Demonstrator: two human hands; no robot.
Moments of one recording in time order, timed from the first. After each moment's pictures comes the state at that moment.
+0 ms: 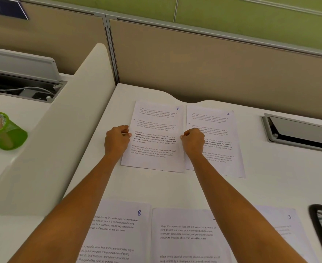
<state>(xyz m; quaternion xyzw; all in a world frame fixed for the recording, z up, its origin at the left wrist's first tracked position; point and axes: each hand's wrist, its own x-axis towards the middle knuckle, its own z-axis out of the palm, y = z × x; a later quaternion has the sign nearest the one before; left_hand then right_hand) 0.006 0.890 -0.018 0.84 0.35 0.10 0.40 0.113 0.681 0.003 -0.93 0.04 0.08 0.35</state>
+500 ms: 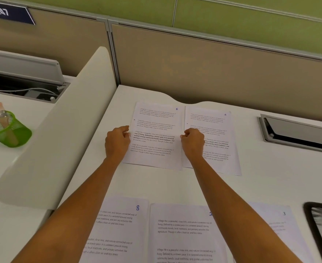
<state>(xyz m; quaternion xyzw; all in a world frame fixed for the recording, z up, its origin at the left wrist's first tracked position) -0.011 0.870 -0.005 0.86 0.34 0.14 0.35 0.094 0.668 0.019 -0.93 0.00 0.05 0.35</state>
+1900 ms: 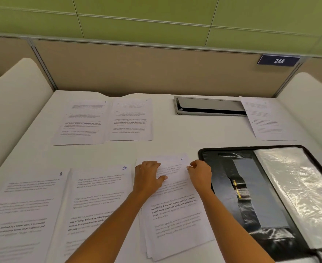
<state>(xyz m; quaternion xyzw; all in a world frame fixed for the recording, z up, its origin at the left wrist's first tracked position) -0.091 0.450 -0.015 0.96 0.07 0.00 0.26 -0.029 0.268 0.004 -0.94 0.09 0.06 0.33</state>
